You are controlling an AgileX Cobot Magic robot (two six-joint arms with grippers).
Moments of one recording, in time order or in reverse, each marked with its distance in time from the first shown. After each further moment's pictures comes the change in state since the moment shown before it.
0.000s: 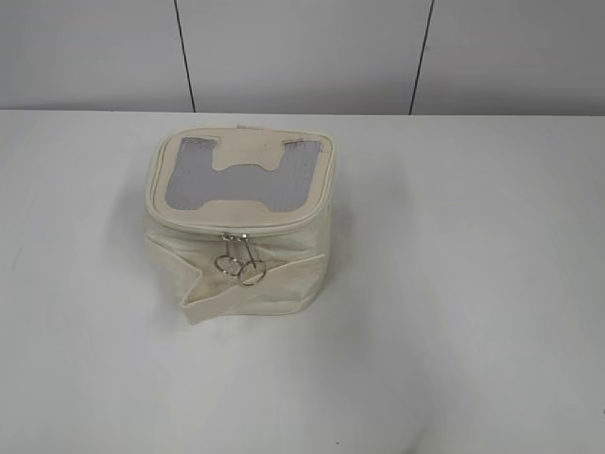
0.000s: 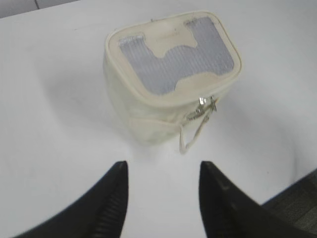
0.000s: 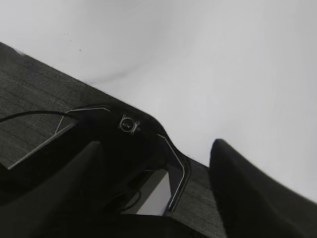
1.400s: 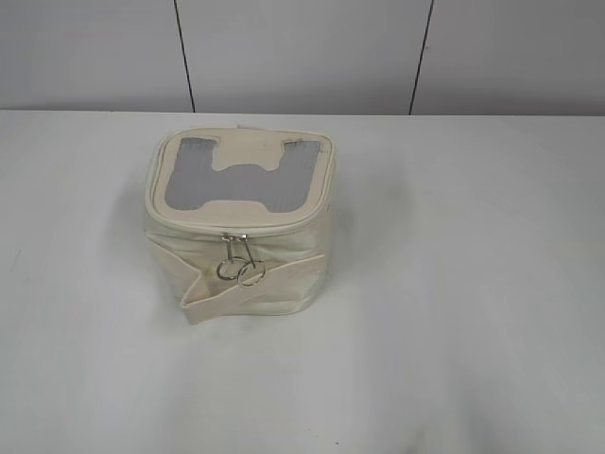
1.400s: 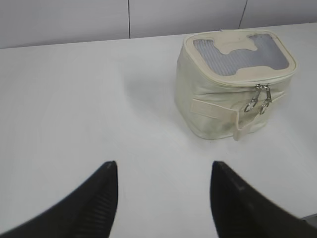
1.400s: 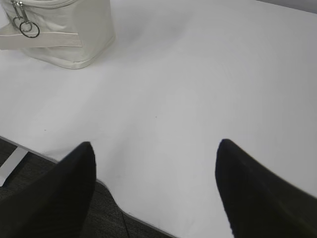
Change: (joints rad) left arm 0.000 -0.727 0.260 0.296 0.155 -0.312; right arm -0.001 -0.748 0.065 -0.221 0.073 0.049
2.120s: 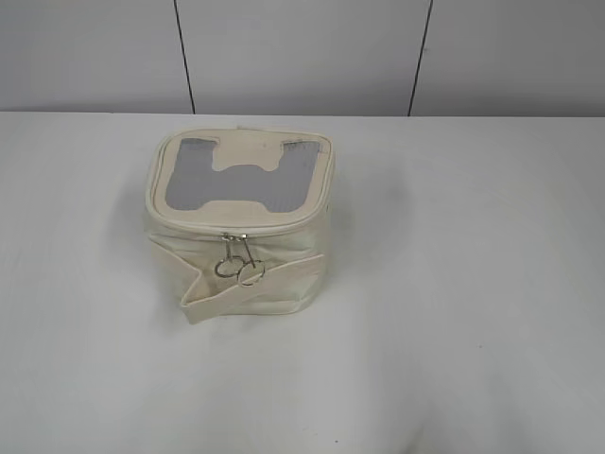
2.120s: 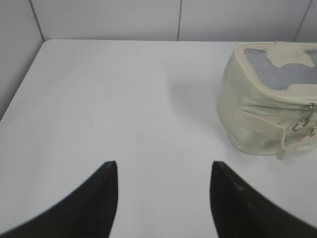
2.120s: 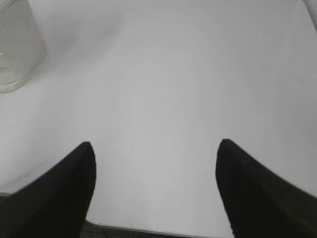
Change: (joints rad) left arm 0.207 -0.001 0.000 0.000 -0.002 0.003; right arm -0.269 0.000 0.001 0.011 0.000 -0.004
